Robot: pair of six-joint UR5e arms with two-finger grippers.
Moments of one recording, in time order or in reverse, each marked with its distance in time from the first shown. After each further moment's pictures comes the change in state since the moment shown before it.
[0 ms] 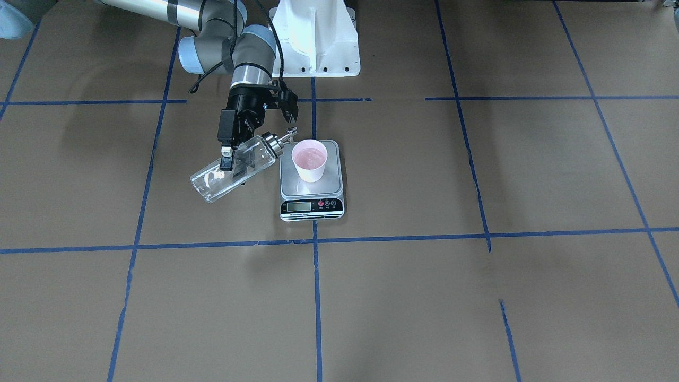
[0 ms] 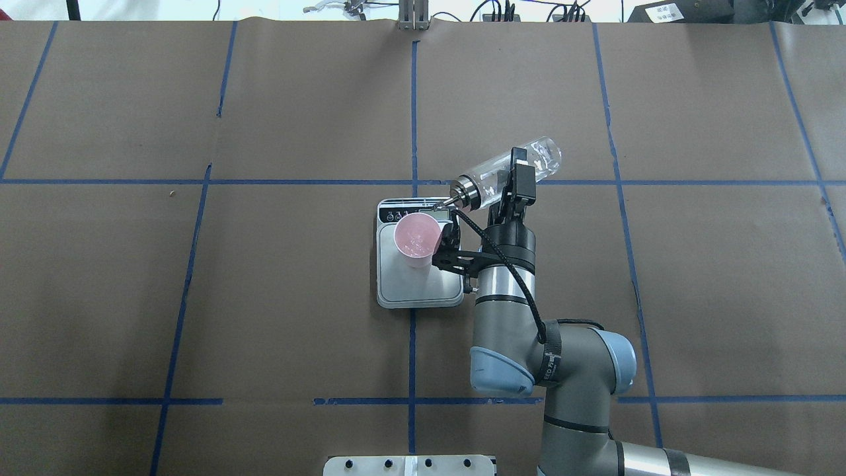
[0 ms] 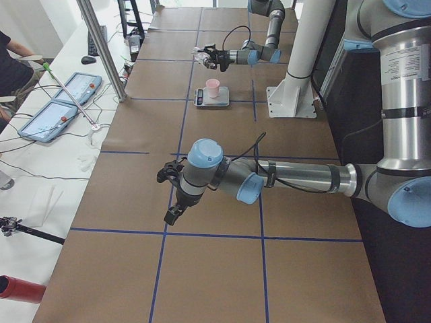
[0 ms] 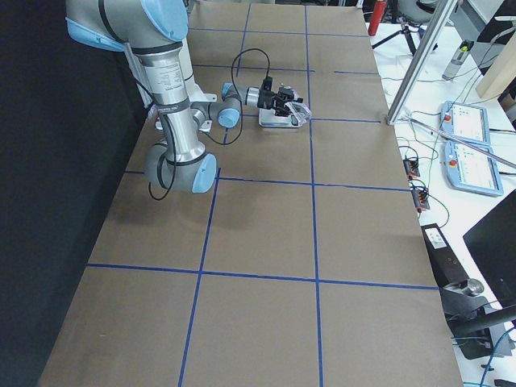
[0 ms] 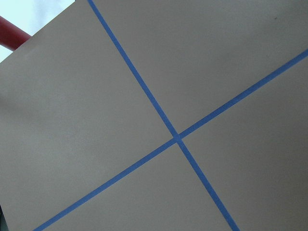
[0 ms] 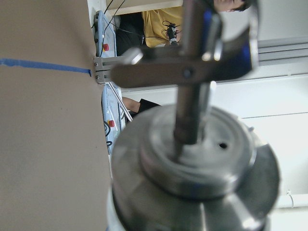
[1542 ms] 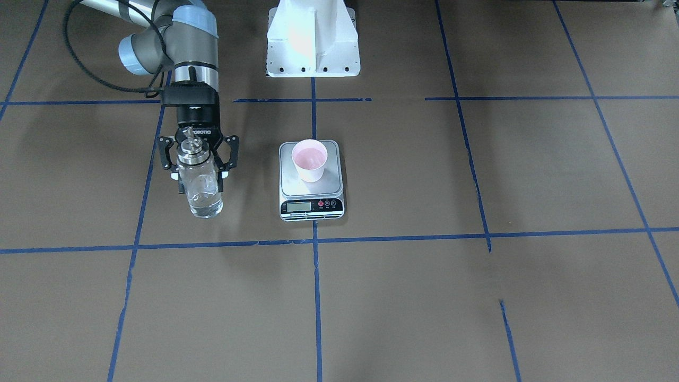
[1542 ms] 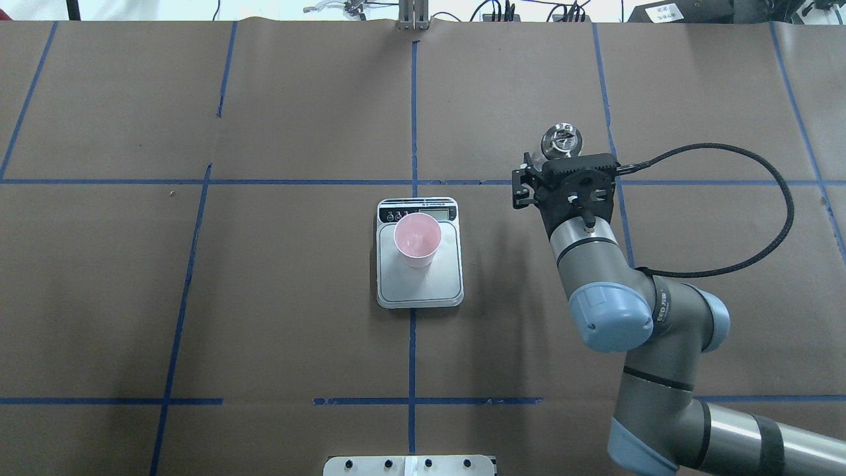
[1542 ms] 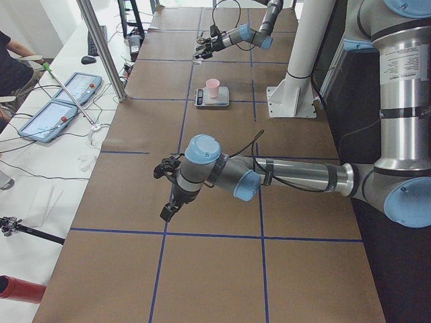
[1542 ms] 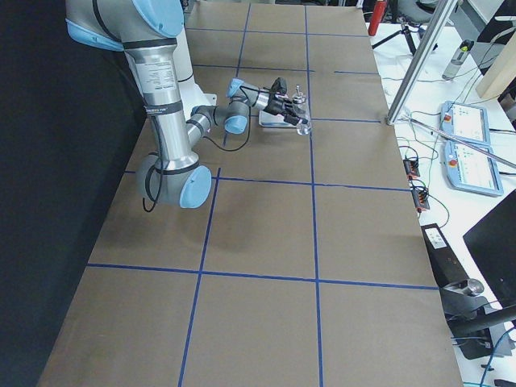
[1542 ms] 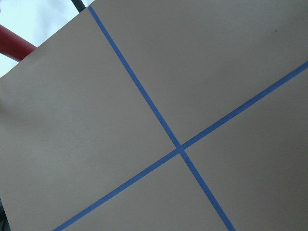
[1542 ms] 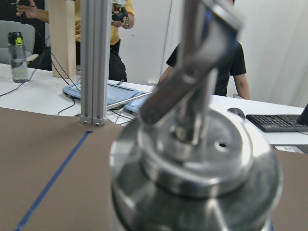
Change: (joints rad) left arm -0.007 -0.017 -0.011 0.003 0.002 -0.001; right arm 0.173 -0.204 0.172 0.241 0.537 1.014
